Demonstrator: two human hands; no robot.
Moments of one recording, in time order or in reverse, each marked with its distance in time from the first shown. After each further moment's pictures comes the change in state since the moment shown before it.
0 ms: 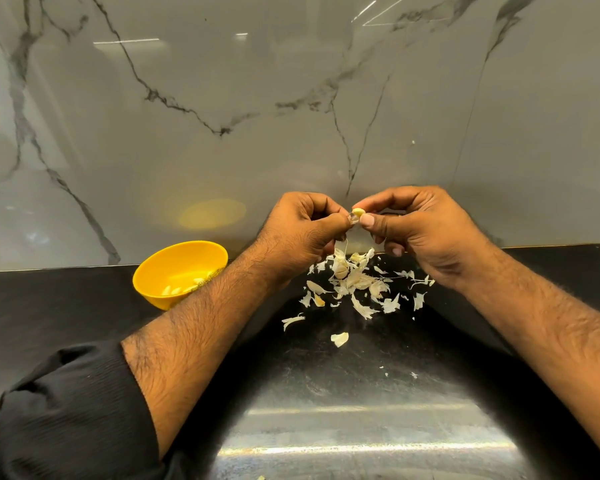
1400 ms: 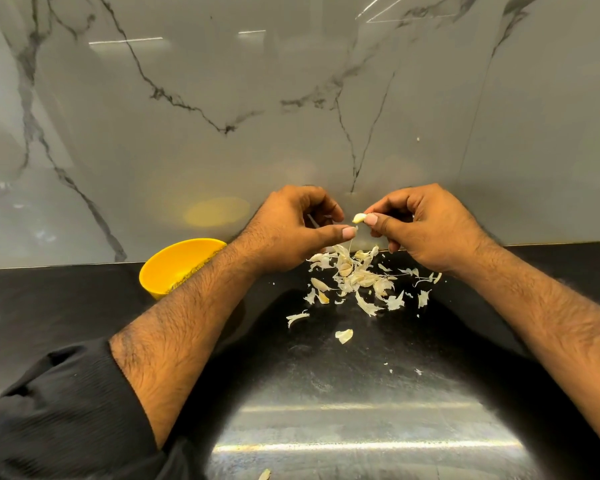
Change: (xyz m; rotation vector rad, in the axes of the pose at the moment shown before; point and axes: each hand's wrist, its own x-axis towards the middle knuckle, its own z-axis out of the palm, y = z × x) left_hand -0.001 0.009 -0.022 0.513 -0.040 0.088; right_hand 0.003 0.000 -0.004 -0.603 0.081 -0.046
